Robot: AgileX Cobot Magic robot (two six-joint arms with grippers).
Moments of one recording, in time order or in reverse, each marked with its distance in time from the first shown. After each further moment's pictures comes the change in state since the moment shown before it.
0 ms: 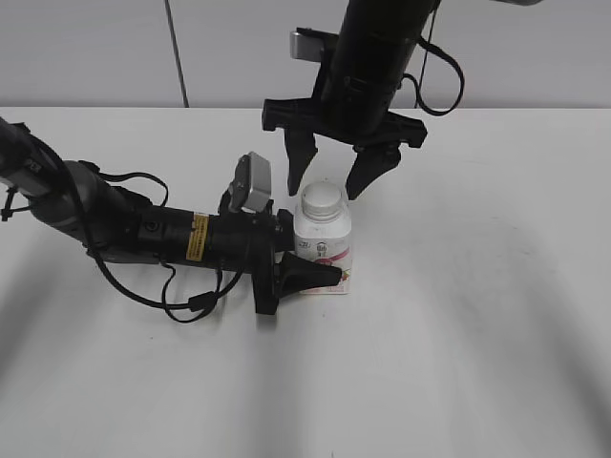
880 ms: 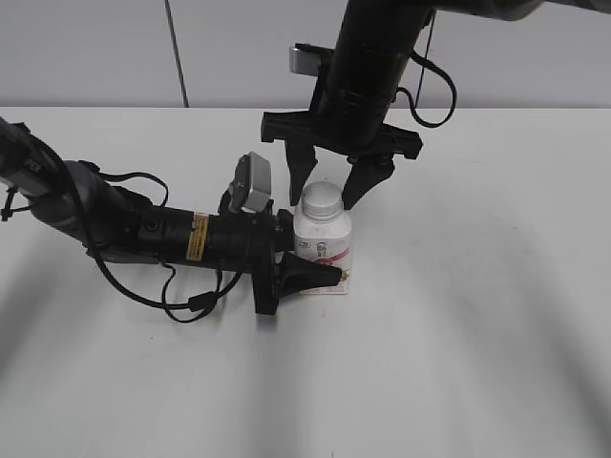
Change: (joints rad) left arm 0.000 0.000 0.000 0.000 0.000 0.000; right arm 0.000 0.028 0.000 0.003 -0.006 0.014
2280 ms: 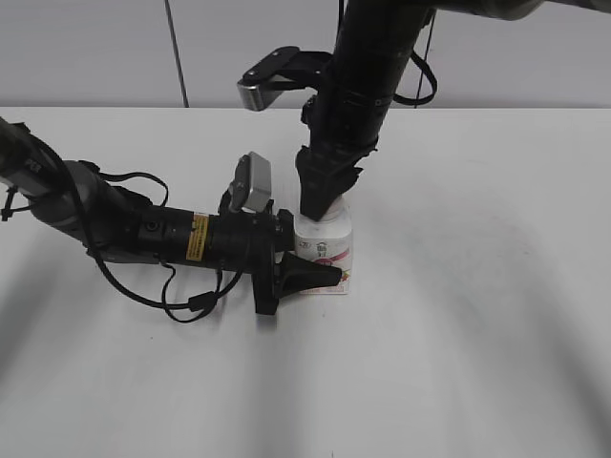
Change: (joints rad) left arm 0.000 0.000 -0.001 0.003 0.000 -0.001; right arm 0.000 0.000 -0.001 0.001 0.003 -1.097
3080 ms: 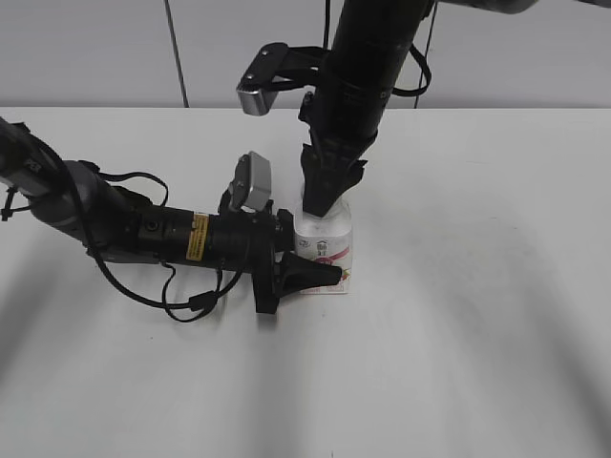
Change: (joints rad) left arm 0.000 0.000 0.000 -0.001 0.001 -0.009; right arm 0.001 0.000 -0.024 -0.005 0.013 -0.167
